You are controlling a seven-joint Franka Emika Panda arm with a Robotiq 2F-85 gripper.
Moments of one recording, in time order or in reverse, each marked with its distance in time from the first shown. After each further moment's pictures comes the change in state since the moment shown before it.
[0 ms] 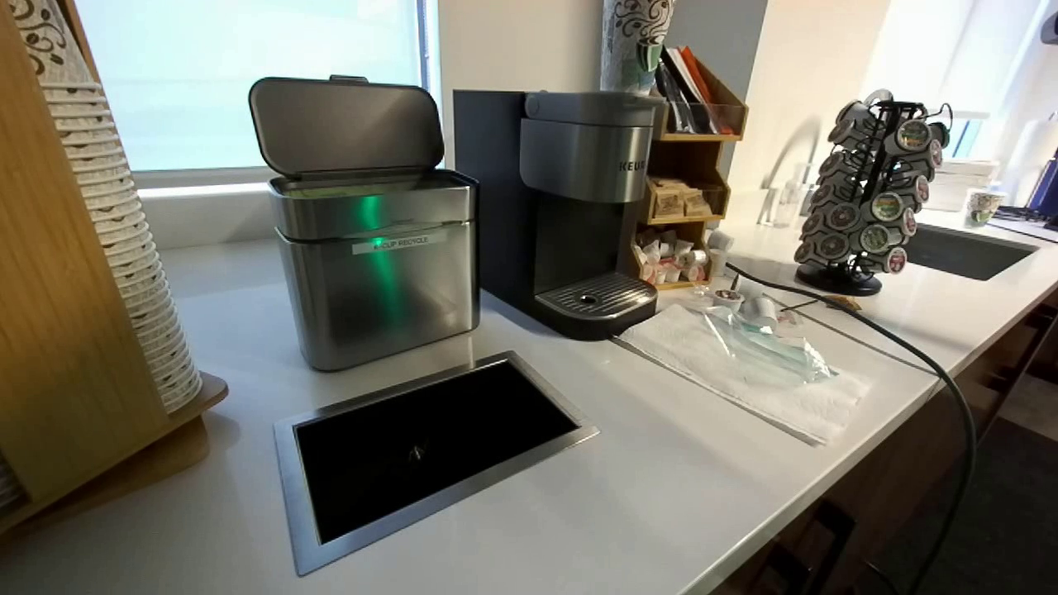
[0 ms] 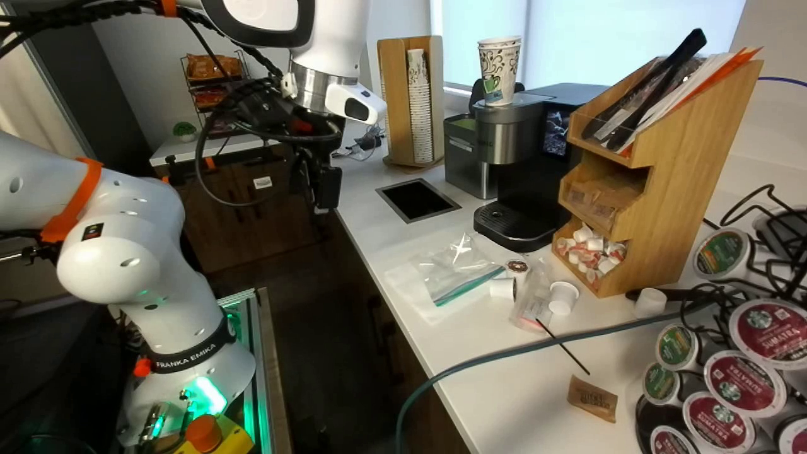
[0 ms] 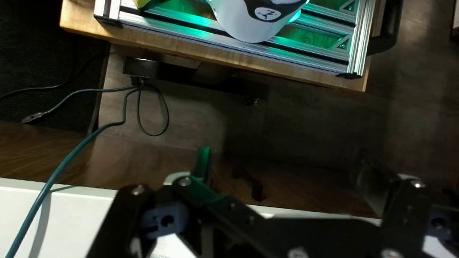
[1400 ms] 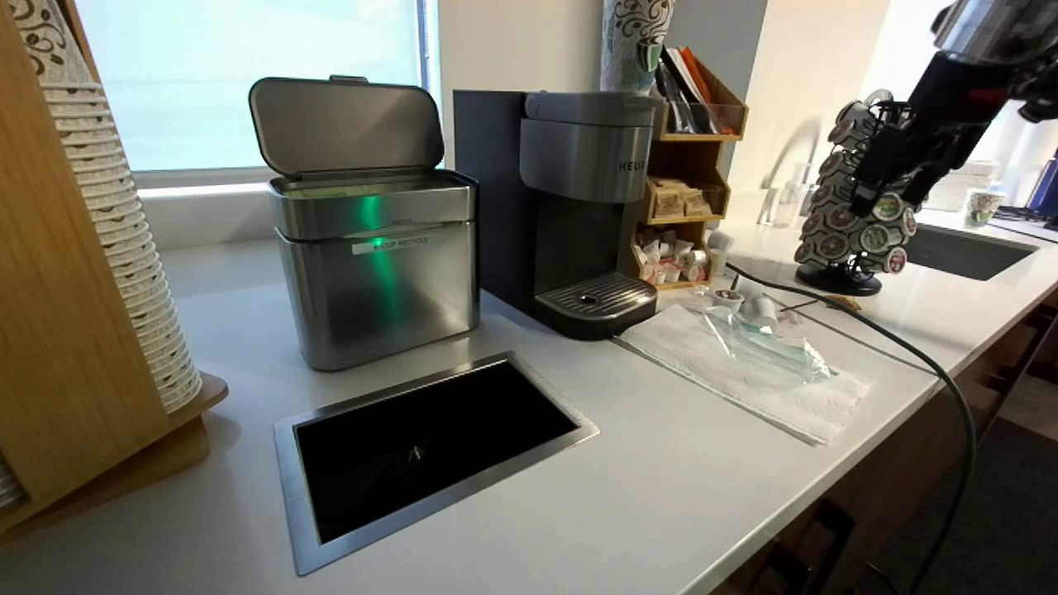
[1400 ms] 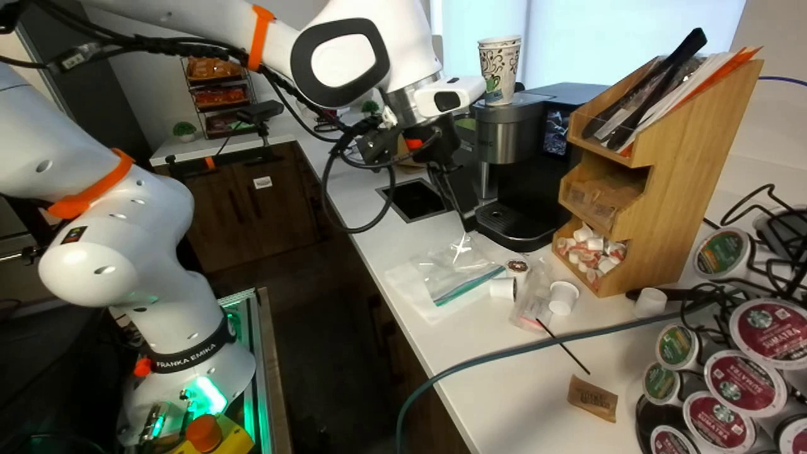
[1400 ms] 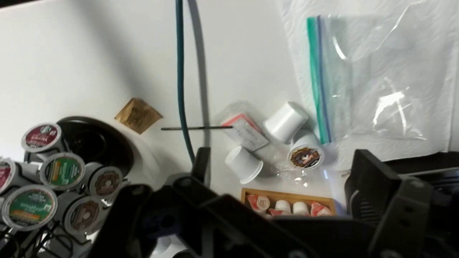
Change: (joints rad) arm -0.198 0.335 0.104 0.027 -0.199 0.925 0.365
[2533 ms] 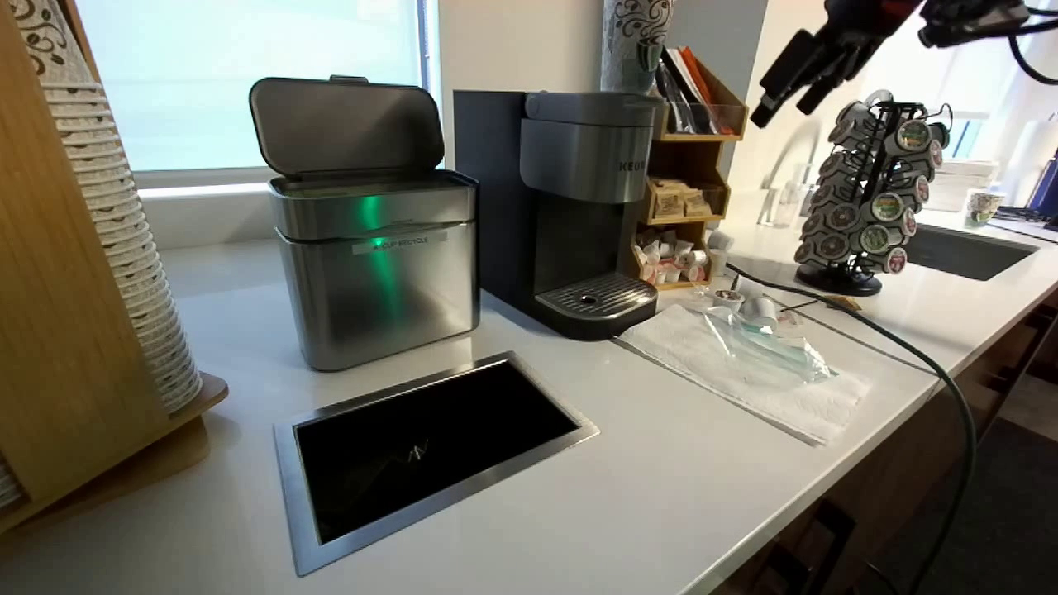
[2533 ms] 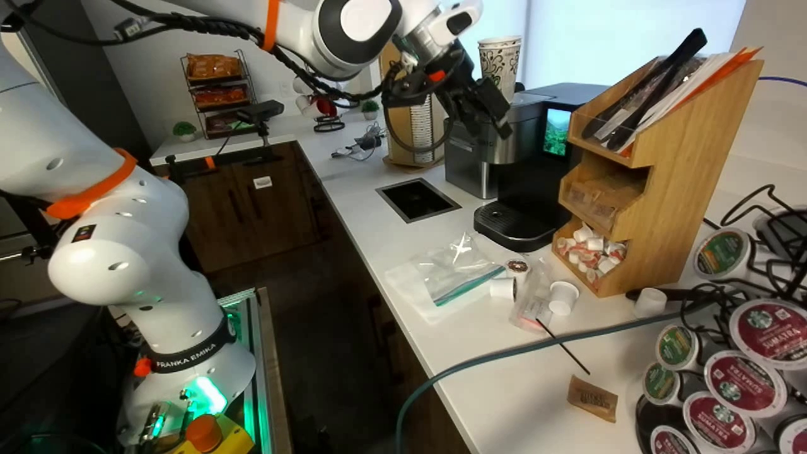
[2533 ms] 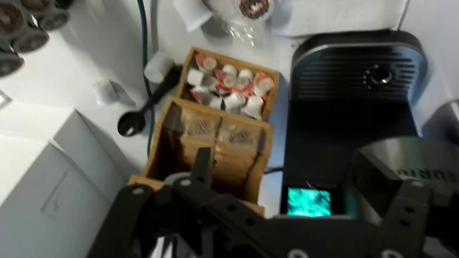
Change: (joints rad) arm 0.107 0.054 0.081 0.157 -0.020 0.198 -0.004
